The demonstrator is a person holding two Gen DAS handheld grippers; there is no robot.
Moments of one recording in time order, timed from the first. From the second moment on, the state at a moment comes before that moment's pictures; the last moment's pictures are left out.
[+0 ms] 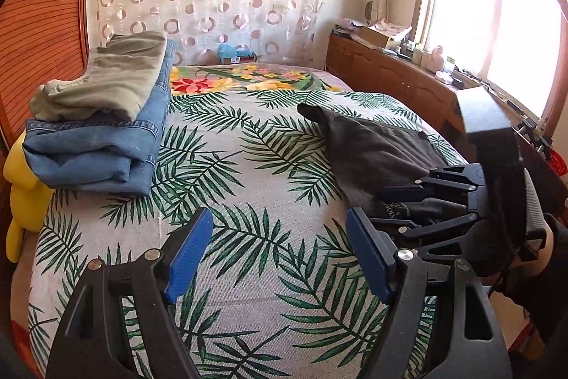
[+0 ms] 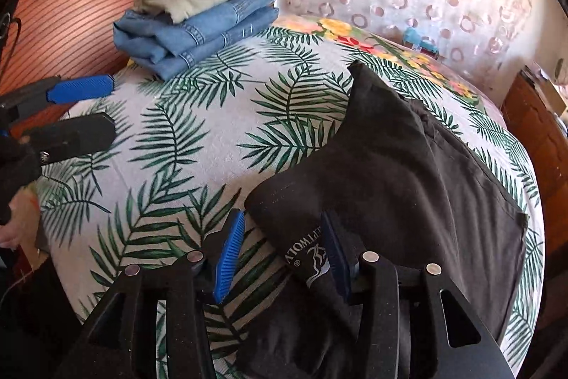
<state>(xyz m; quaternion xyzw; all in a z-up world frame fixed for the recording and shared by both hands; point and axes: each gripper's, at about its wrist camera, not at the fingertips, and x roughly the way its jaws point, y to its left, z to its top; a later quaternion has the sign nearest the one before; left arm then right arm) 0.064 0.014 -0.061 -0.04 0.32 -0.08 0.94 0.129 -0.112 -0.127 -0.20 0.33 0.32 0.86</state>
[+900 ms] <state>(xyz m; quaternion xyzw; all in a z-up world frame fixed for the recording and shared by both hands) 0.101 -0.050 -0.053 0.01 0.32 -0.15 0.94 0.179 -0.194 -0.069 -0.13 0.28 0.24 0.92</state>
